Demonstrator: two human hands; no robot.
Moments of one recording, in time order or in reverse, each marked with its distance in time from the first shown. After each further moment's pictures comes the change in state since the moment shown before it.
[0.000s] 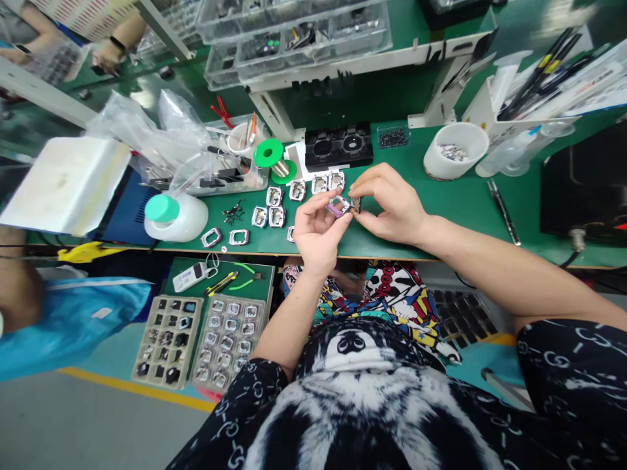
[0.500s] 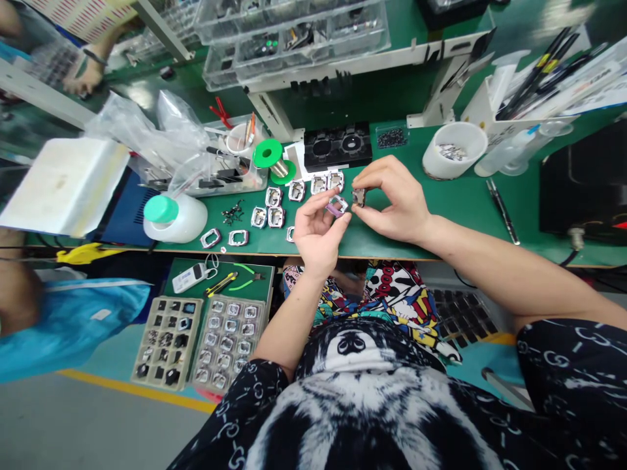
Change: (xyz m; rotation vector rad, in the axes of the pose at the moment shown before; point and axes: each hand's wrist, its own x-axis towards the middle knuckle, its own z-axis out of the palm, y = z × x) left_hand -0.001 0.000 0.000 0.039 0.003 0.023; right_hand 0.005 -0.005 -0.003 0.030 0.093 0.044
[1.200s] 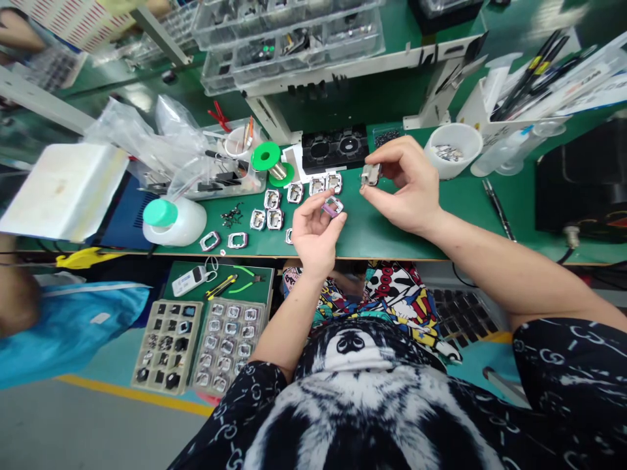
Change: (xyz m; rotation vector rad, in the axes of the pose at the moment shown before) left_hand -0.001 -0.004 -0.003 0.021 0.017 -0.036; right_hand 0.008 0.004 -0.011 0.099 0.157 0.273
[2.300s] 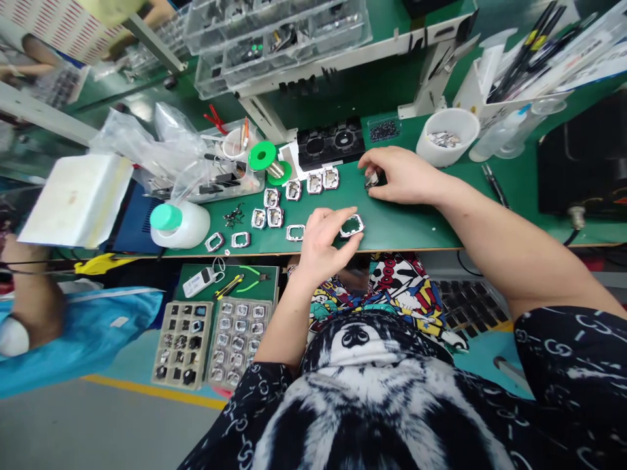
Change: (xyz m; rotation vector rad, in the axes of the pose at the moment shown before) left_hand -0.004 0.039 -0.026 0.697 -0.544 0.189; right_hand 0.023 0.032 -0.031 -0.436 -0.616 0.158
